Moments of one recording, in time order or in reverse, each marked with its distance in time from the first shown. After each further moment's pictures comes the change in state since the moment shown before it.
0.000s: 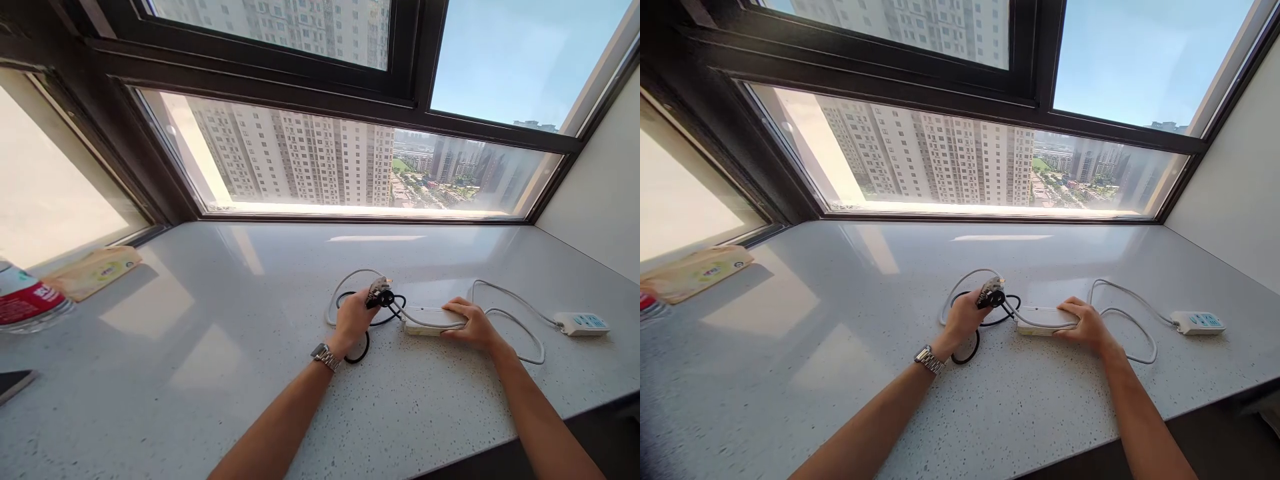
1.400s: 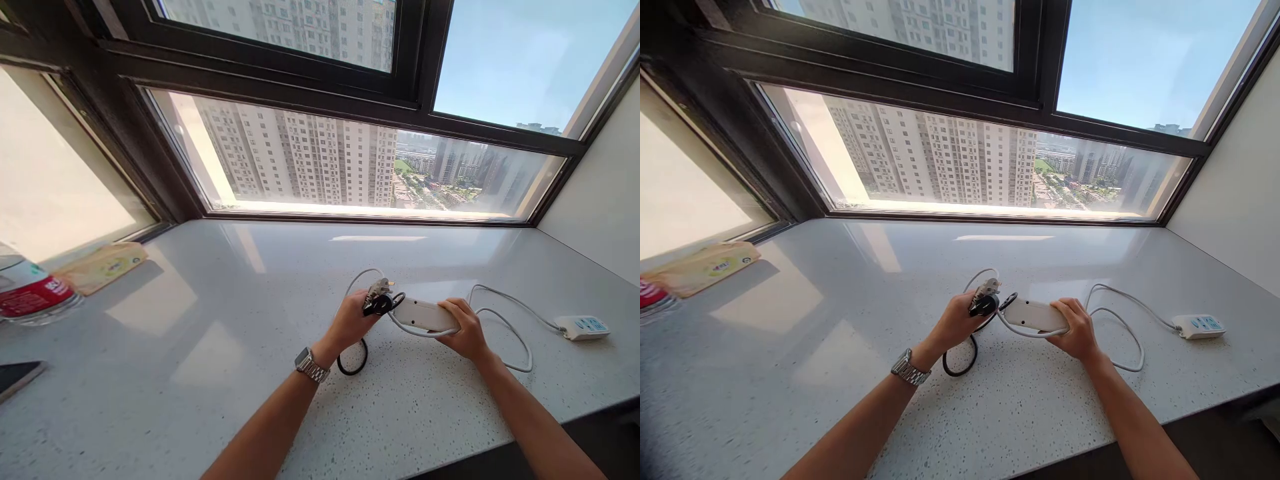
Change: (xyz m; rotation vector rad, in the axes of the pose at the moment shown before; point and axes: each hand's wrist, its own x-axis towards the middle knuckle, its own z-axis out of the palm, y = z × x) left_hand -0.012 0.003 -0.023 -0.229 0.004 0.382; right_hand 0.000 -0.025 0.030 -0.197 0.437 -0.327
